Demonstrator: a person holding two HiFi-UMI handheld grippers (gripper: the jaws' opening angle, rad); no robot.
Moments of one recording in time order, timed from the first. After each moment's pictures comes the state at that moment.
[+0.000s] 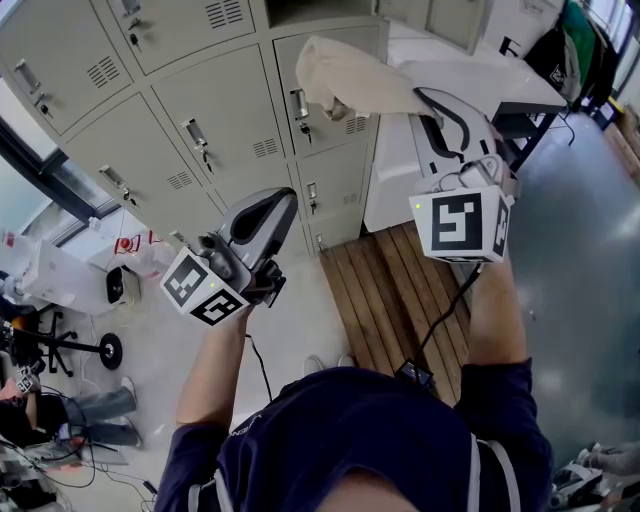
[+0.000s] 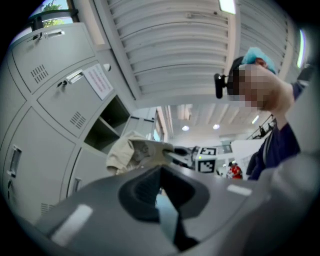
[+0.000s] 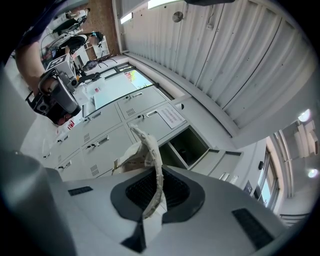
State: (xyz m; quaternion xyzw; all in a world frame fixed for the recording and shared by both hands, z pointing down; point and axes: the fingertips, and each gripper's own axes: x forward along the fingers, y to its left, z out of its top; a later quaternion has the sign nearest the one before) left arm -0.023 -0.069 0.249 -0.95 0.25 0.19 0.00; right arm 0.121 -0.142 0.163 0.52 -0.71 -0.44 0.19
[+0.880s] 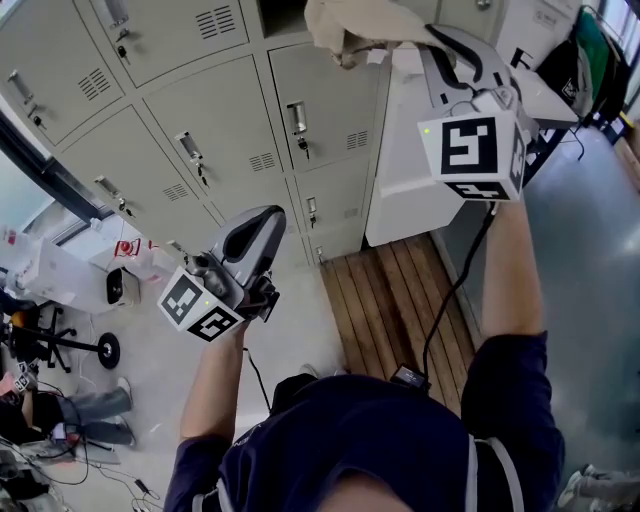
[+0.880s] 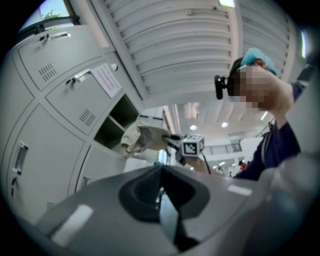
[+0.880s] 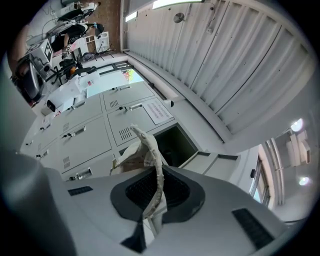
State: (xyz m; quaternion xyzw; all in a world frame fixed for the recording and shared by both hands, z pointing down) left arm -0.018 -0.109 0.267 -0.94 0.30 0.19 0.00; right arm 0.153 -0.238 0.089 0.54 -0.67 -0.48 0.17
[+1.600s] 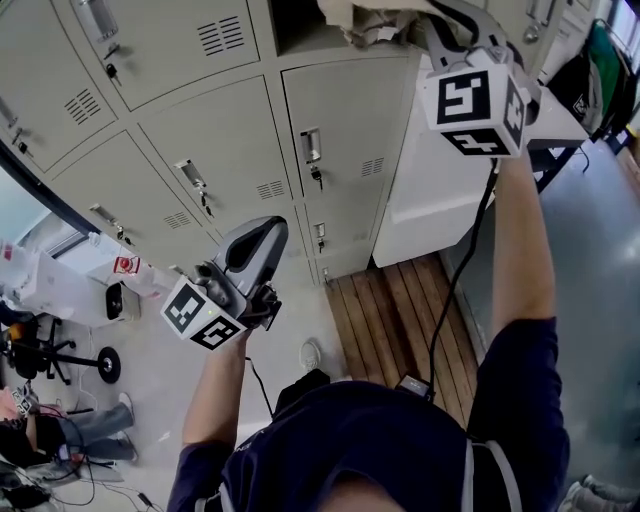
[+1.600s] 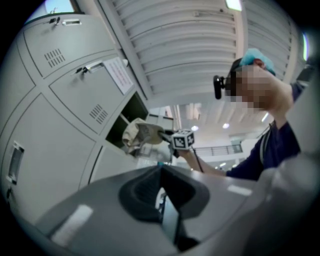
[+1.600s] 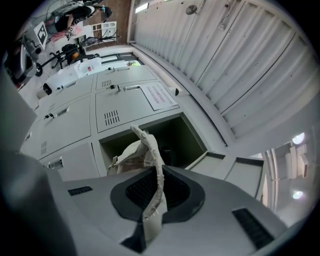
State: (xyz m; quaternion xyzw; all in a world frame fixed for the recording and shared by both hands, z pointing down) left arm -0.051 -0.196 0.274 -0.94 0.30 0.19 -0.01; right arm 0.124 -0.365 0.053 0.55 -0.63 -0.51 0.20
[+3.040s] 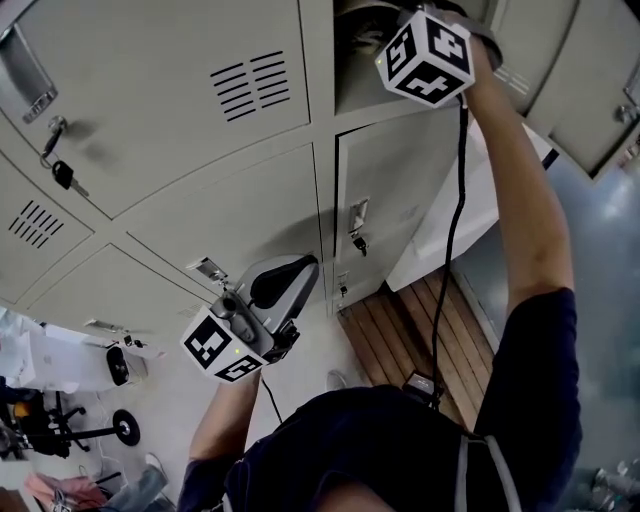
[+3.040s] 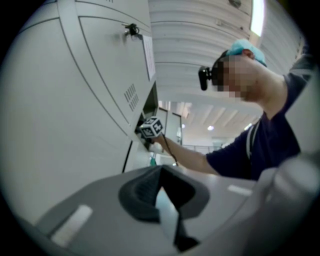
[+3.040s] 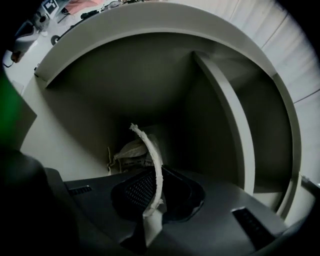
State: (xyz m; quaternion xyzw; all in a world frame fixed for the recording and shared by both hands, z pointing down) left arm -0.124 -0.357 0.295 -0.97 0.18 0.17 -0.03; right arm 0.004 -0.636 0.085 0.49 -0.59 -0.50 0.40
